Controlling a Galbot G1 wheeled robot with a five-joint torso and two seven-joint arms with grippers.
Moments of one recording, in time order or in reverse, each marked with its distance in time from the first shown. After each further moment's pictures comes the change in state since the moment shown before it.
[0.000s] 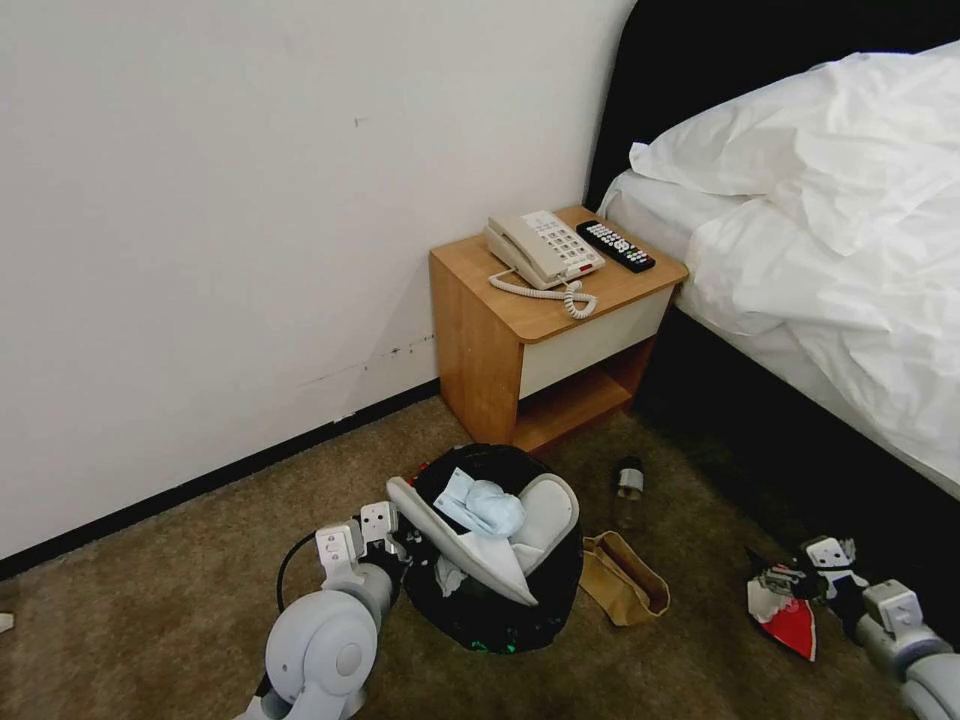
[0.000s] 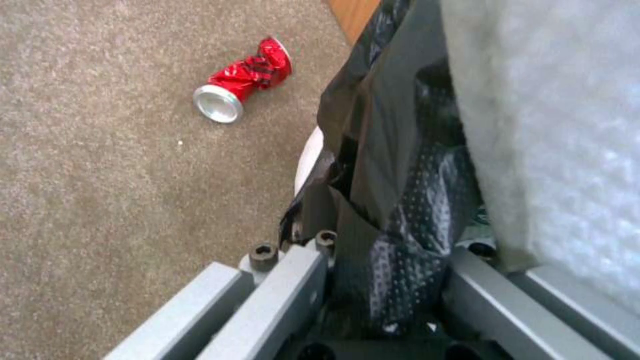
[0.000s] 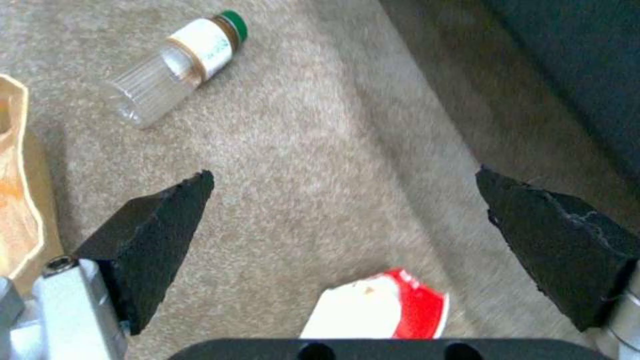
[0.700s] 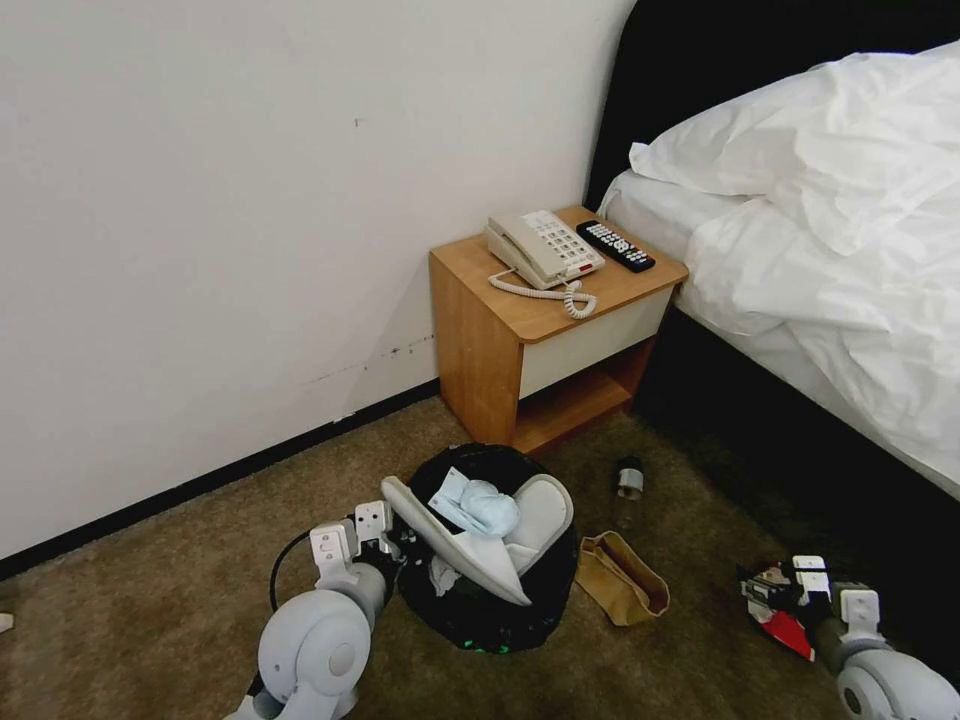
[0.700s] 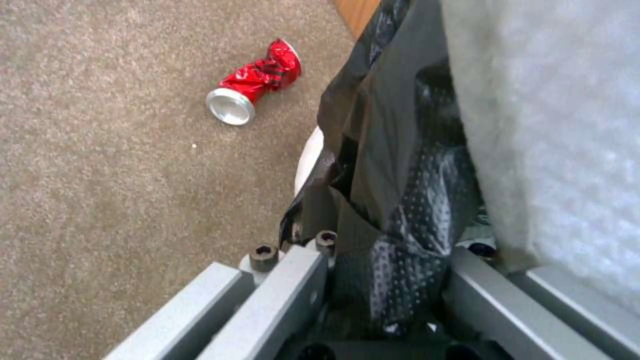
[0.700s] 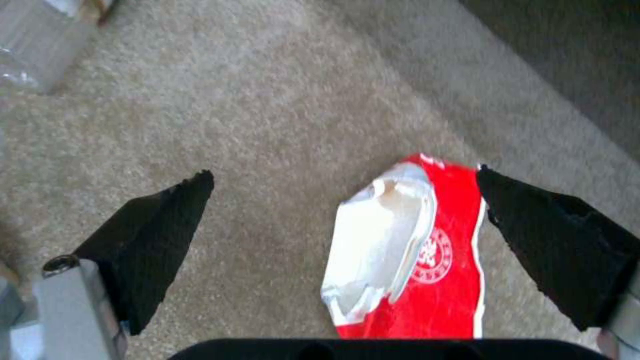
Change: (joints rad) left arm 0.005 0.046 -0.001 -0.010 -0.014 -0.005 0.000; right arm 0.118 0.101 -0.084 -0.087 0.171 -0.155 0.187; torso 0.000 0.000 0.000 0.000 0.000
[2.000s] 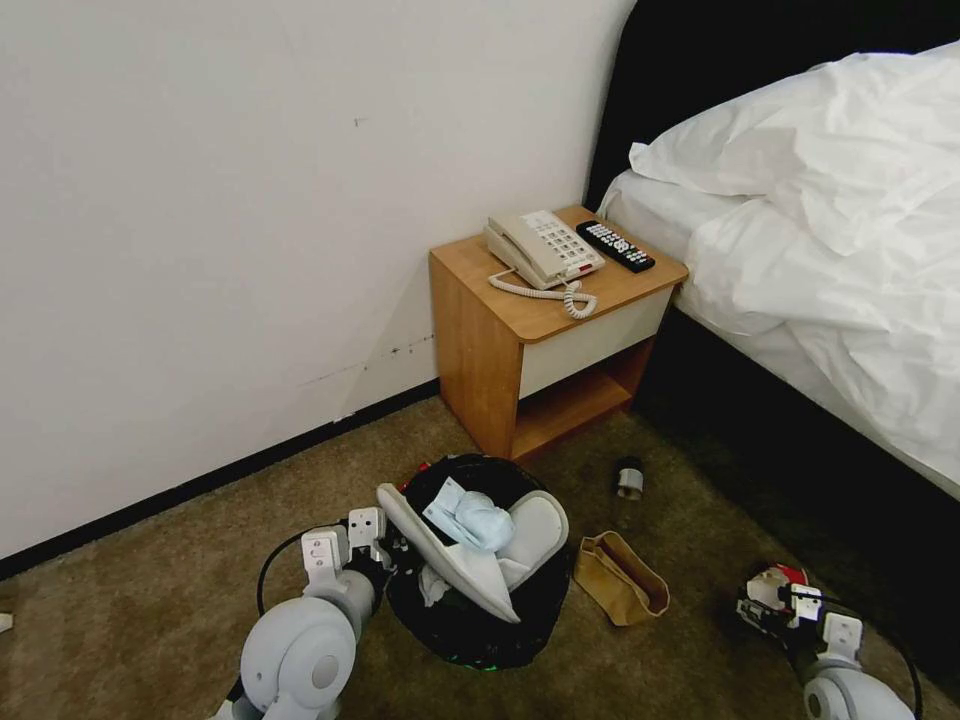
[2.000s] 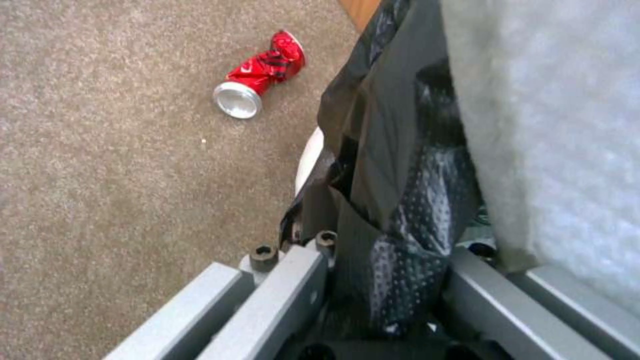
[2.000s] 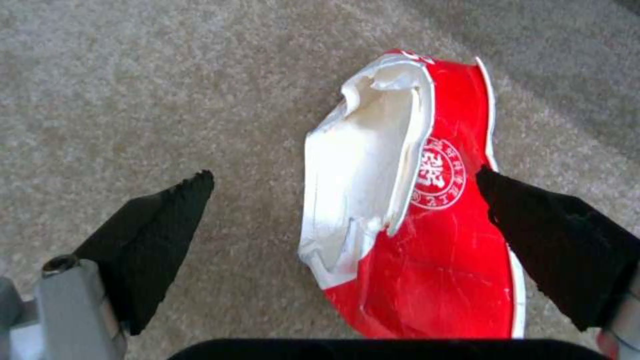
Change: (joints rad) left arm 0.011 0.081 0.013 -0.018 -0.032 -0.007 -0.001; right arm 0.106 0.171 0.036 -0.198 -0.046 0.022 0.007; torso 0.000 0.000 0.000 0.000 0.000
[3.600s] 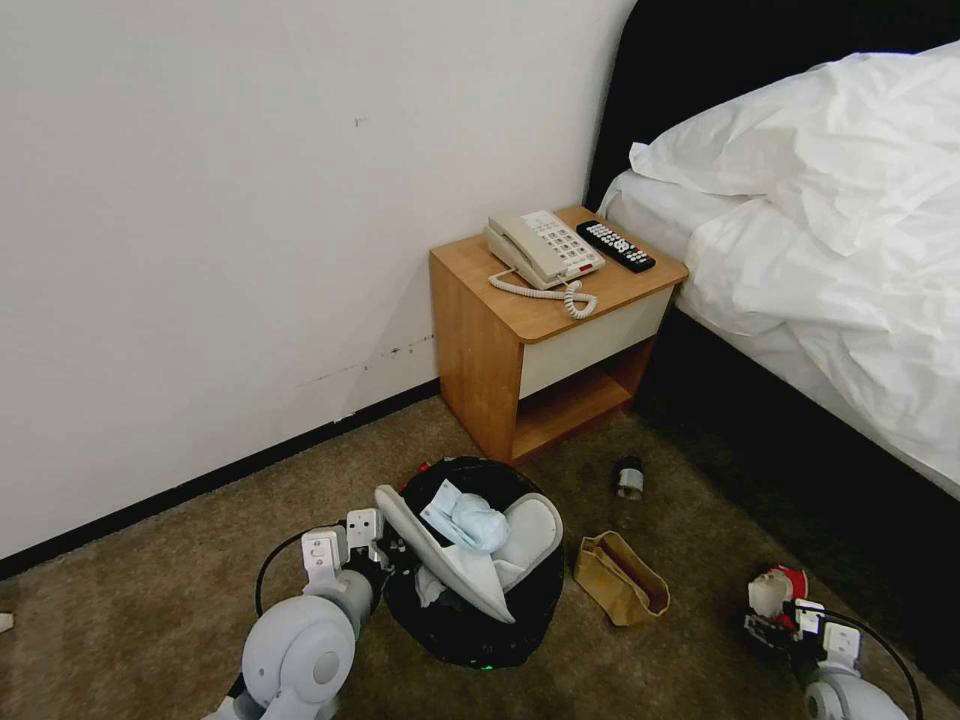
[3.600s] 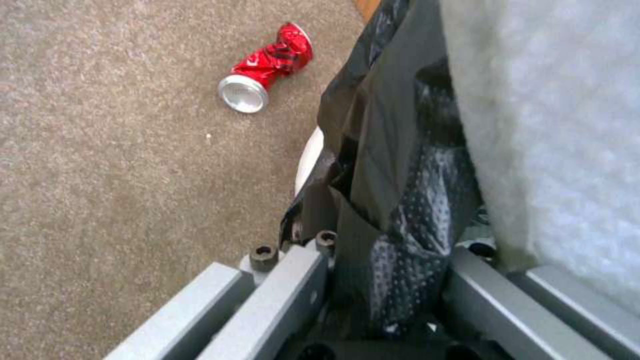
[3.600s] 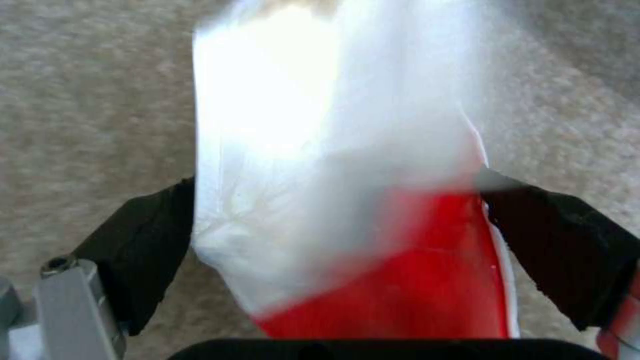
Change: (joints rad) left arm -0.010 0.001 0.003 0.030 0.003 -0.006 0.006; right arm 0.084 0.000 -0.012 -0.210 -0.034 0.040 -0.041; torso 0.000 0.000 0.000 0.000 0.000
